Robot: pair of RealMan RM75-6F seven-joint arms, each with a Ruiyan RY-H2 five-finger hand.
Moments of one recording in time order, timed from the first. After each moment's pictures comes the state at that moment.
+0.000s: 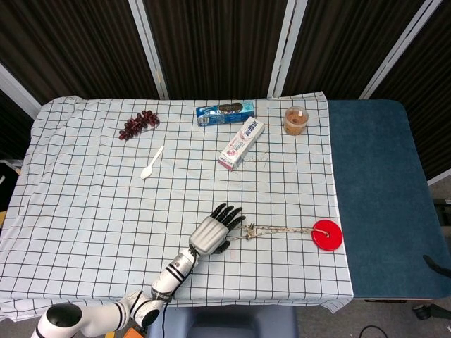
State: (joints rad) left arm -0.78 -2.09 -0.14 -0.96 1.51 1.00 0.17; right arm -0.05 -1.12 0.10 -1.35 -1.38 1.48 0.28
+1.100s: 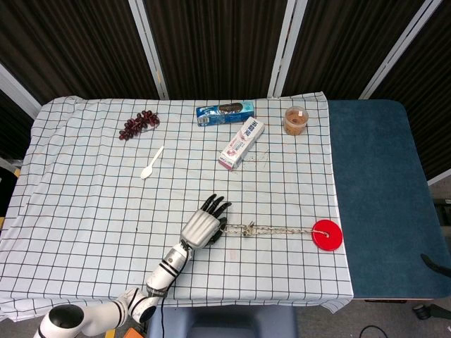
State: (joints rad) left arm -0.77 -2.09 -0.13 -0.88 1.51 1.11 0.14; right arm -0.04 -1.12 0.11 -1.37 -1.38 1.47 0.25
